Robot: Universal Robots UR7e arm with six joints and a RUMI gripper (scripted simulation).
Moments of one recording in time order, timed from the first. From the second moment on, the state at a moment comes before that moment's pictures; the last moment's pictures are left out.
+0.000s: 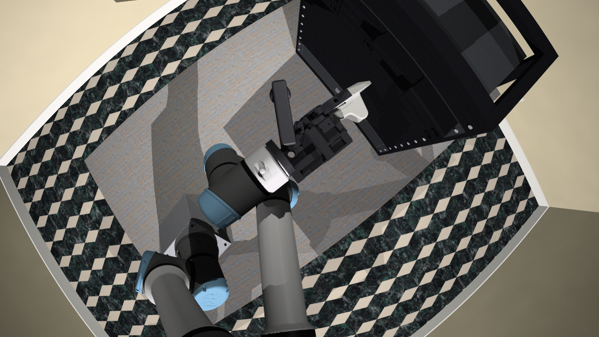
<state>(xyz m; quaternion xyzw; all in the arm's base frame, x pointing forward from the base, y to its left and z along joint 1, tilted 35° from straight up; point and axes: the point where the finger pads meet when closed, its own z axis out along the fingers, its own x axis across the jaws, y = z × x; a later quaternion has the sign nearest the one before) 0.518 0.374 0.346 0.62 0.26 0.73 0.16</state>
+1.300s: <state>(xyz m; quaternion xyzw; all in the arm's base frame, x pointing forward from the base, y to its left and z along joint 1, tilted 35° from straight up) 0.532 0.392 0.371 0.62 0.26 0.73 0.16</state>
